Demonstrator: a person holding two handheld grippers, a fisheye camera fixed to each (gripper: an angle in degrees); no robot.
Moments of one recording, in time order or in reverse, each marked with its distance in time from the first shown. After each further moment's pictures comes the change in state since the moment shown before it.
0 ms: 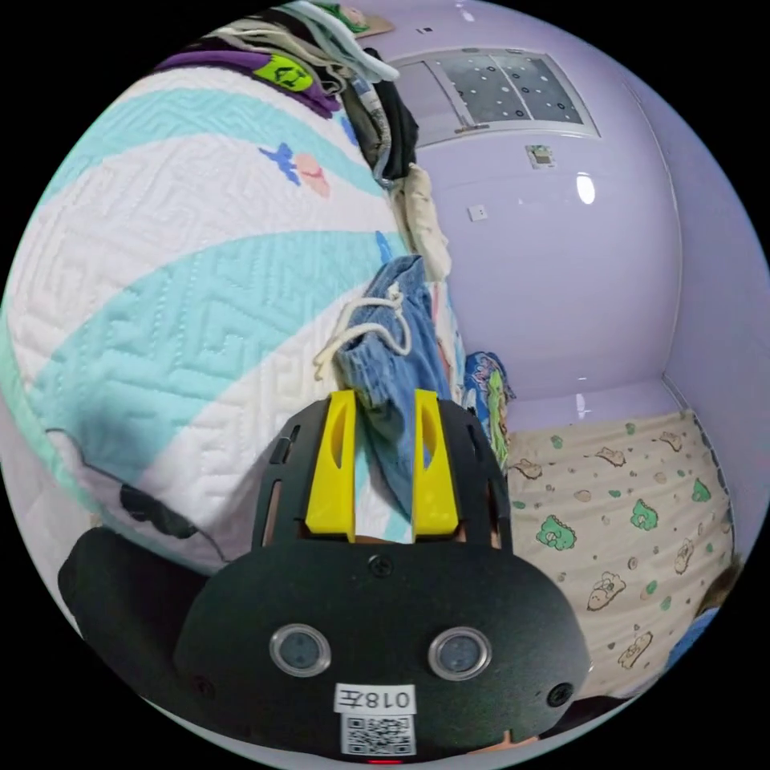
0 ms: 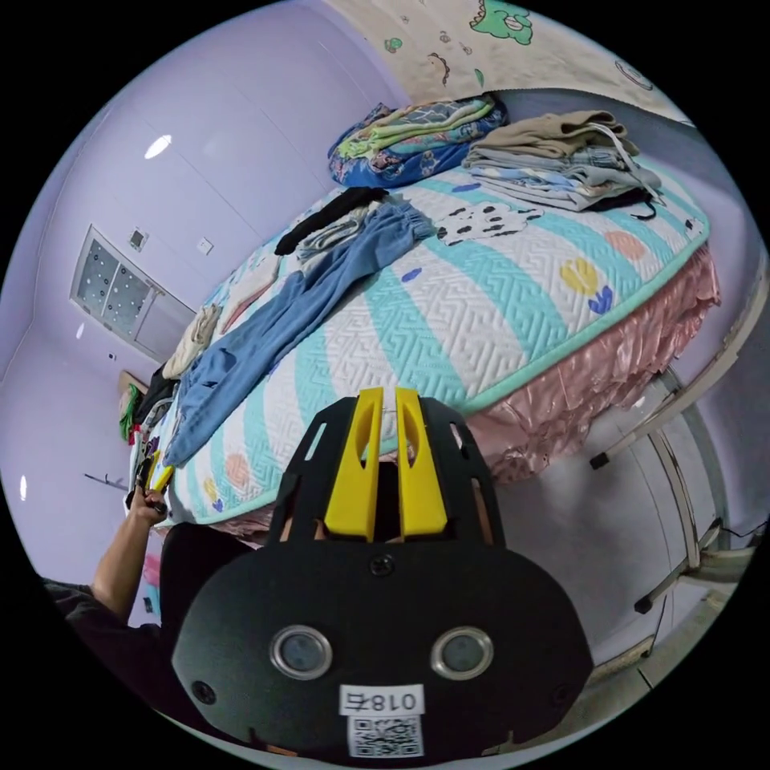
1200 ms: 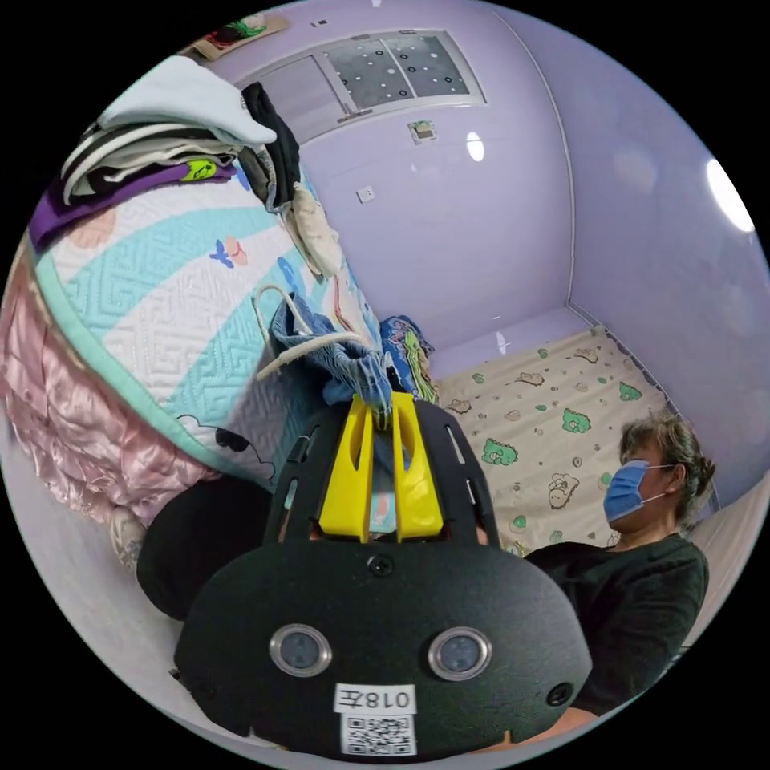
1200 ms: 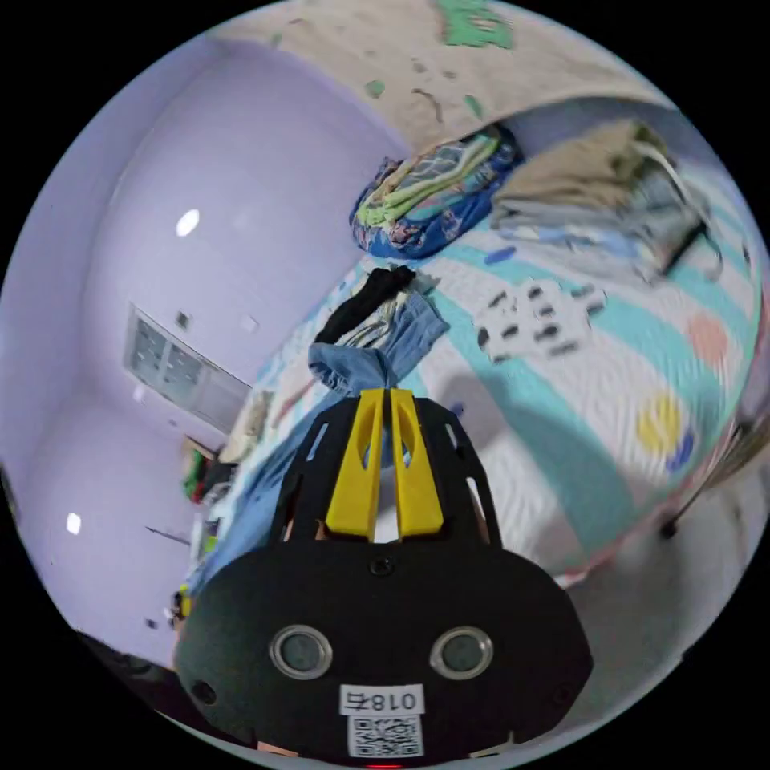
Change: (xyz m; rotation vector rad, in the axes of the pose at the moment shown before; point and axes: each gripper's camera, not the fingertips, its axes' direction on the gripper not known) left arm -0.036 0.127 -0.116 -0.100 0.275 0.250; right arm 0.112 -0.246 -0.015 0.187 -0.222 0.071
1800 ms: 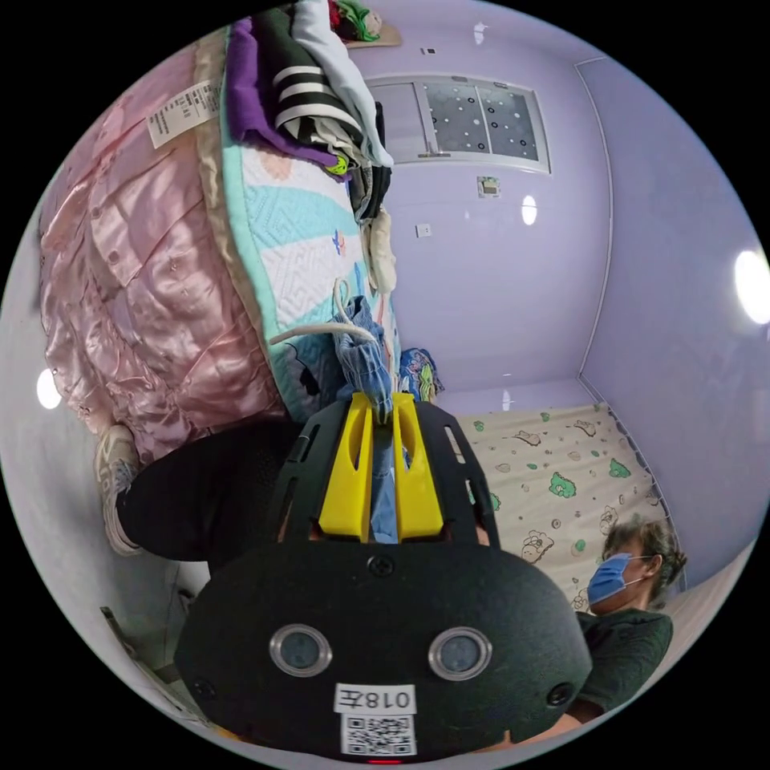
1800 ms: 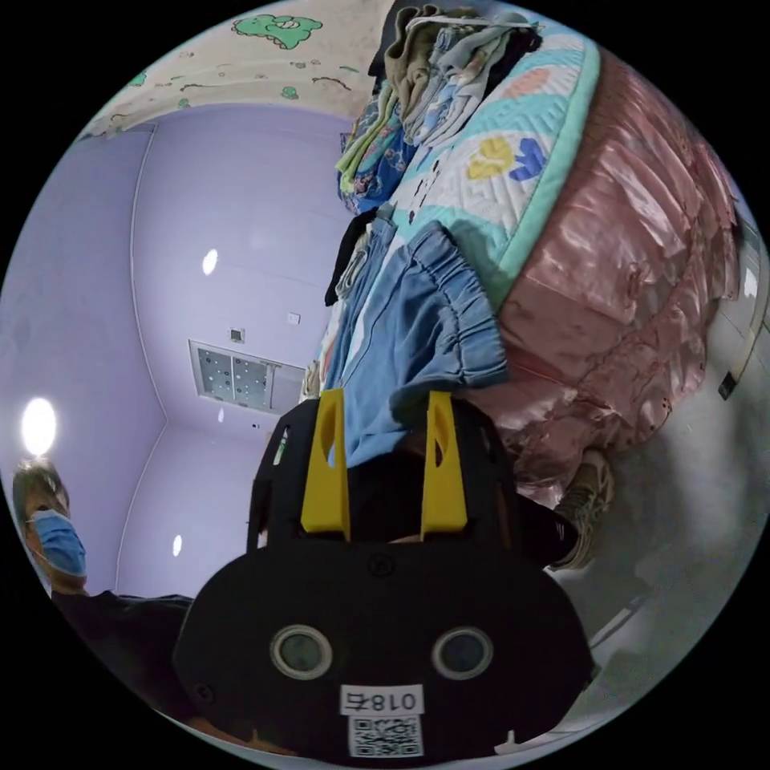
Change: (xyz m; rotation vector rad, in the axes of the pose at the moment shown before) left arm -0.099 0.105 -0.075 0.129 -0.005 -0.266; right arm 0.191 0.148 -0.090 -0.131 -0.346 0.277
